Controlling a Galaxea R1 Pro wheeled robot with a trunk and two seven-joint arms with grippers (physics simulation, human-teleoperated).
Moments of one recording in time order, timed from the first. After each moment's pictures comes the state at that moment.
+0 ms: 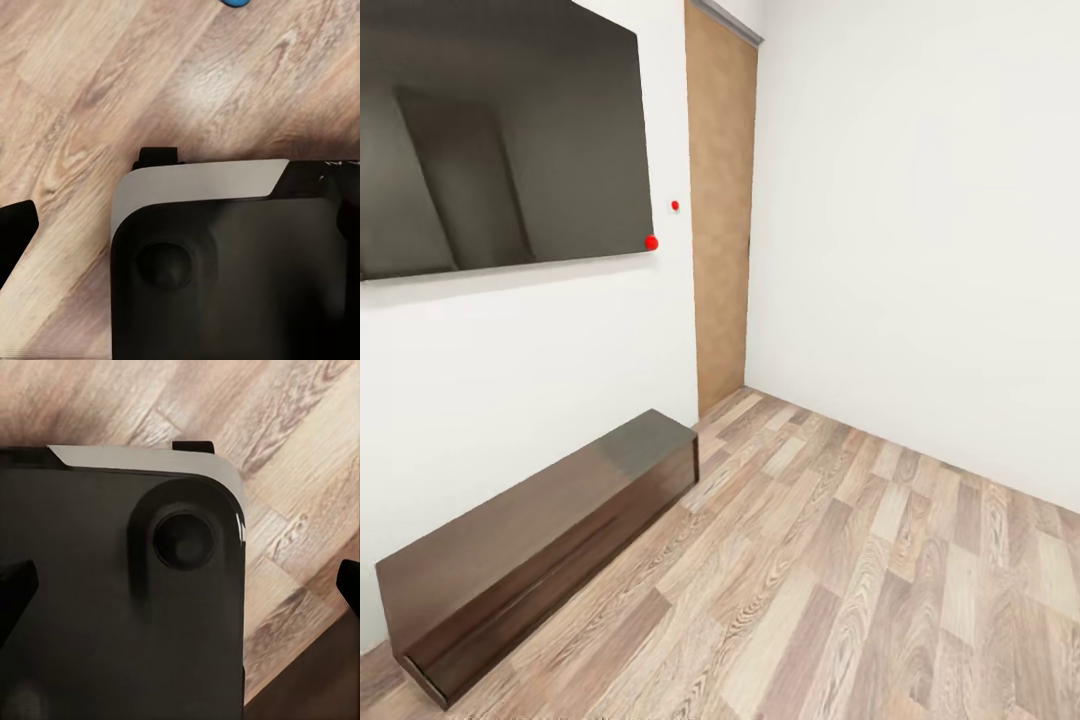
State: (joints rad) left arm 0.00 0.00 0.00 -0.32 0.00 0.01 0.00; right arm 0.00 0.00 -0.01 -0.13 0.00 -0.10 -0.01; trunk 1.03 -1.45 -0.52
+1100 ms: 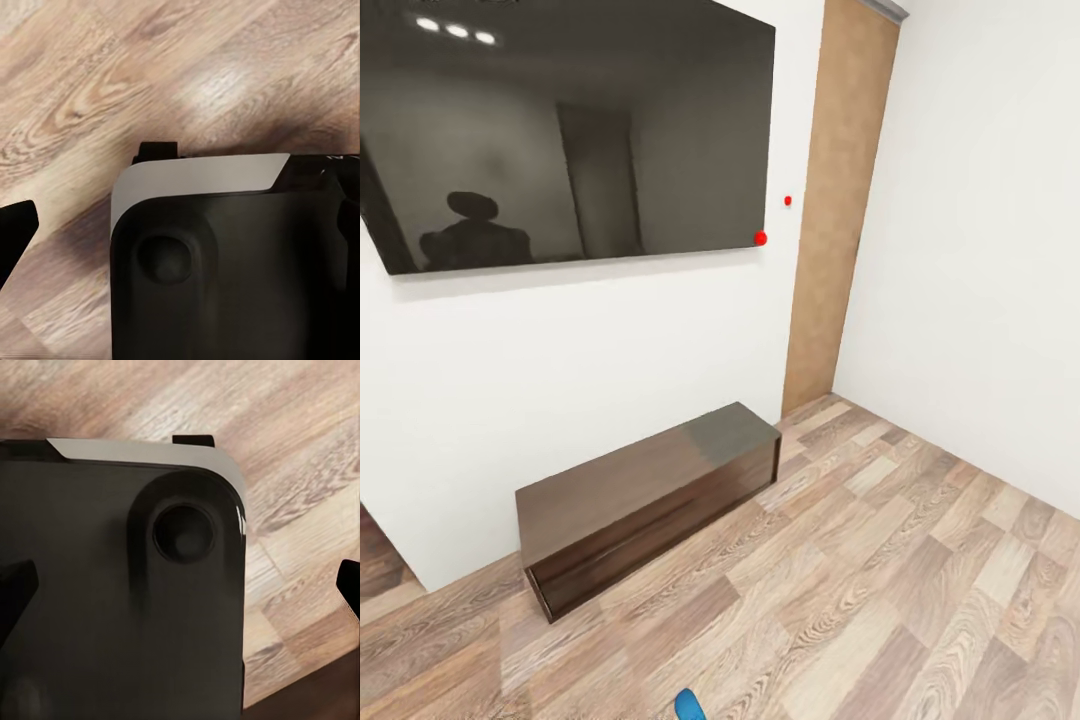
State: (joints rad) left arm 0.00 0.00 0.00 -0.32 0.00 0.01 0.00; right arm 0.00 0.00 -0.01 -0.13 0.00 -0.10 -0.01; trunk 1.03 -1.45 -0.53
